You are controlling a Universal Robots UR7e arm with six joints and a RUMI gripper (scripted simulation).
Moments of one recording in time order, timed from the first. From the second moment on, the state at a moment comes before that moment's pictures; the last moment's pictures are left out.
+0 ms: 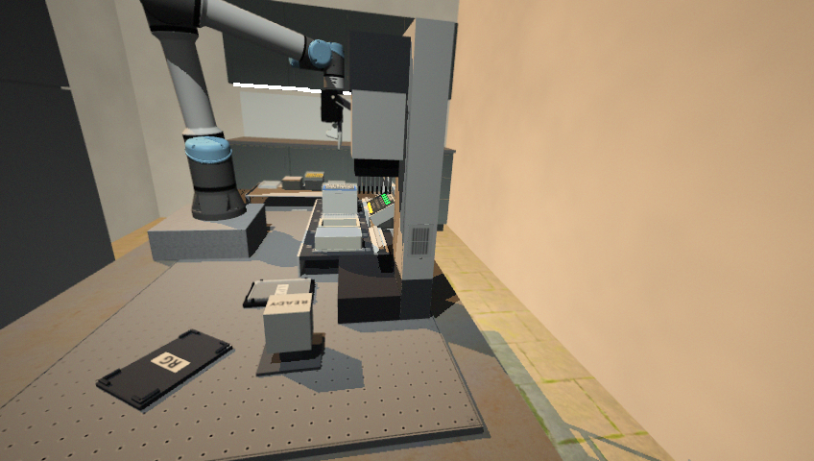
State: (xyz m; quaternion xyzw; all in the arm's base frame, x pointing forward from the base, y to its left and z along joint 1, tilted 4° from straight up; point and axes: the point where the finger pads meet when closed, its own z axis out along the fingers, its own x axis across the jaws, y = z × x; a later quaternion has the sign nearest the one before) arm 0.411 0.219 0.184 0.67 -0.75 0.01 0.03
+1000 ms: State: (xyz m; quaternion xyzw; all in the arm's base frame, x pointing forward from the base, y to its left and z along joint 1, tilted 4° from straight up) arm 0.373 0.225 0.203 0.74 -0.67 0.01 0.03
